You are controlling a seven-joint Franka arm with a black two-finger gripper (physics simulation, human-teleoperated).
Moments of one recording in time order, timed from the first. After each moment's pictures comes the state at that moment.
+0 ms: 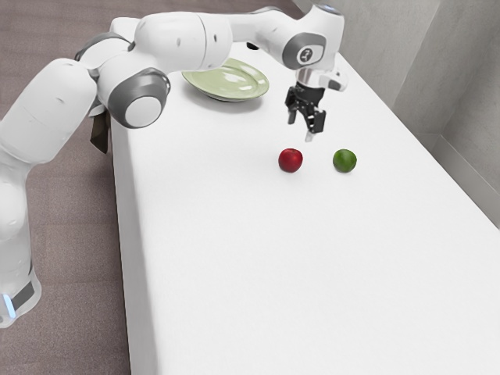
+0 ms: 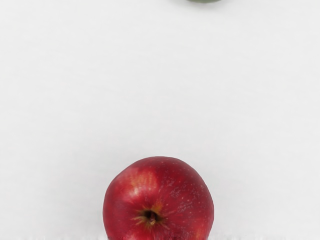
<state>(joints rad) 0.13 0.56 0.21 -1.07 -0.14 1.70 0.11</state>
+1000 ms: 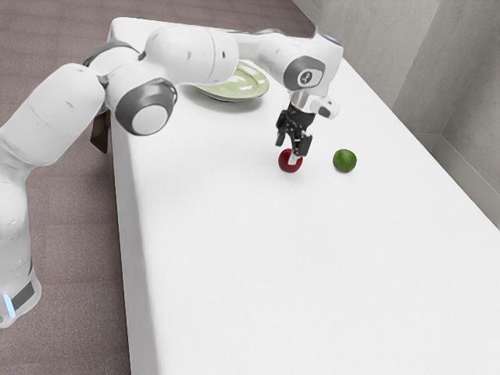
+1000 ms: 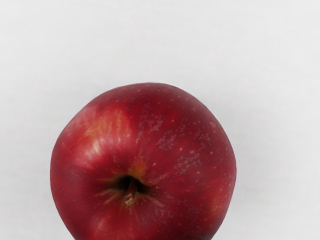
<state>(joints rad) 0.13 0.64 0.20 -1.10 -0.13 1.62 0.23</state>
